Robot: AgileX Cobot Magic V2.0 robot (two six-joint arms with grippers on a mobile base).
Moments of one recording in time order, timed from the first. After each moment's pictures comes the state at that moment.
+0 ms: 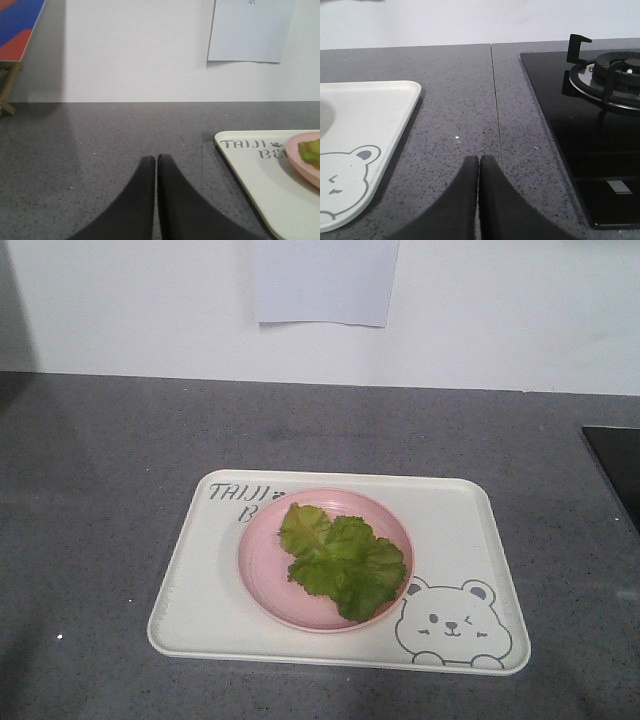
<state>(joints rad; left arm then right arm) -0.06 -0.01 0.03 -0.02 0.06 -0.04 -0.08 -0.01 0.00 0.03 0.29 0.01</state>
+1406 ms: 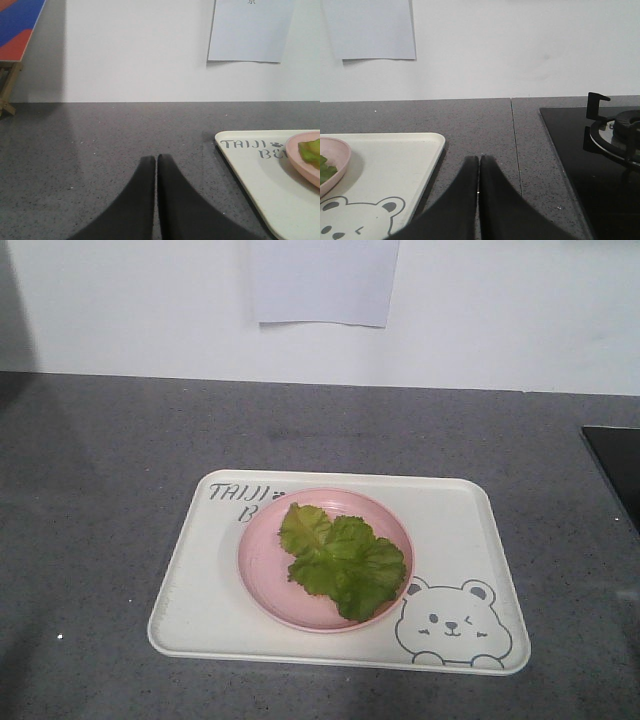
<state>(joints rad) -0.06 -0.01 0.03 -0.02 0.06 -0.04 -0.01 -0.01 0.03 -0.02 0.07 0.06</state>
